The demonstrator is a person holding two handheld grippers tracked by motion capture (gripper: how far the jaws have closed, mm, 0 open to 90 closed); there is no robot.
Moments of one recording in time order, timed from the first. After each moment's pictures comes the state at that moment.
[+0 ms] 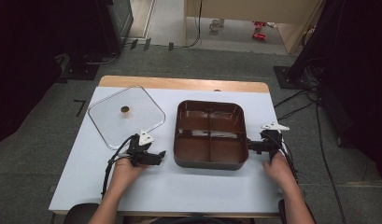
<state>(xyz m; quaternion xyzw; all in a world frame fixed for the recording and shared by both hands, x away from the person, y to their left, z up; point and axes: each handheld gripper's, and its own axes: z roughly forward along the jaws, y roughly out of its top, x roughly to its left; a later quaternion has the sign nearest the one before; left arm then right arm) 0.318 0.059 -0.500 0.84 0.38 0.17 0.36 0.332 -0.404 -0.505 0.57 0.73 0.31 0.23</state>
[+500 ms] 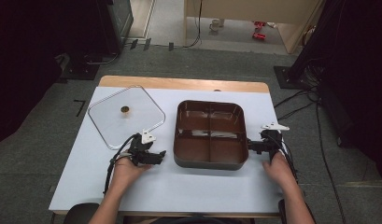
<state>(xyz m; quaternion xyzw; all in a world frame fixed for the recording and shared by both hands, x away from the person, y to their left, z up) 0.318 0.052 -0.491 0.85 0.39 0.16 0.33 0.332 -0.404 -0.505 0.57 0.73 0.32 0.23</state>
